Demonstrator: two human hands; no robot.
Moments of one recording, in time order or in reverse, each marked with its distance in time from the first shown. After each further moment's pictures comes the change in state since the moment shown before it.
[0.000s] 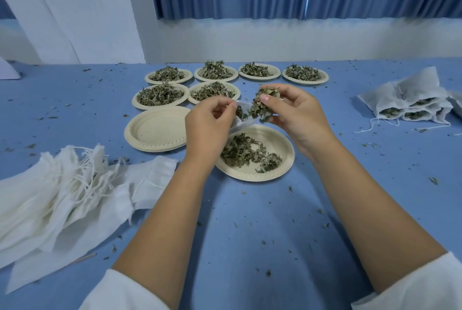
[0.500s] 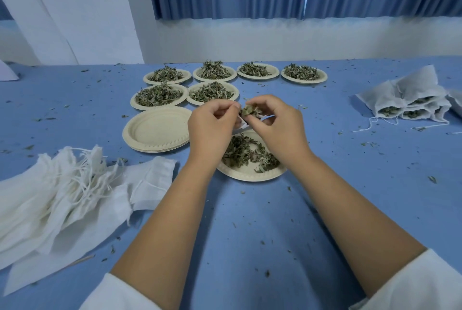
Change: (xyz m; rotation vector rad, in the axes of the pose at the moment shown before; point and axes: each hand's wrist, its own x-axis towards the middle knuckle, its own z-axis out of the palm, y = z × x) left_hand -0.007 0.009 0.006 -0.123 -0.001 -0.119; right_hand -0.008 0.027 0.019 -0.564 0.083 -0.384
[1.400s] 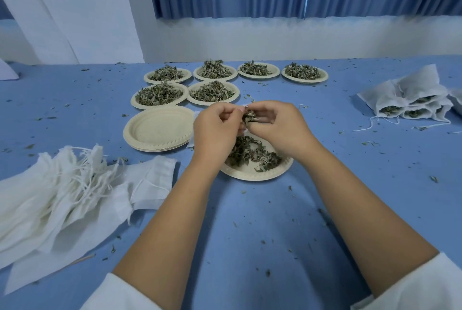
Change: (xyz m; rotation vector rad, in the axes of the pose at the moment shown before) left_hand -0.001 -0.004 0.005 0.053 -0.054 -0.020; right_hand 0.008 -0.003 -0.009 0.064 -0.217 0.241
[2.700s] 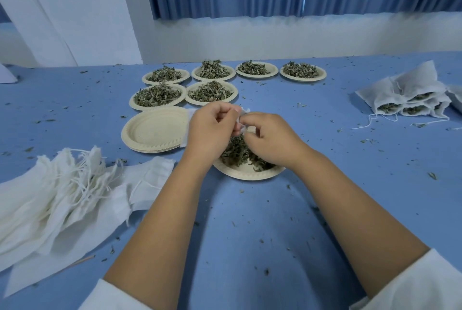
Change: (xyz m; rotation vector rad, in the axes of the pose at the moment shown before) left_hand 0.000 0.002 -0.010 -0.033 -0.123 -0.002; right_hand -0.007 0.005 0.008 -0.385 -0.189 -0.186
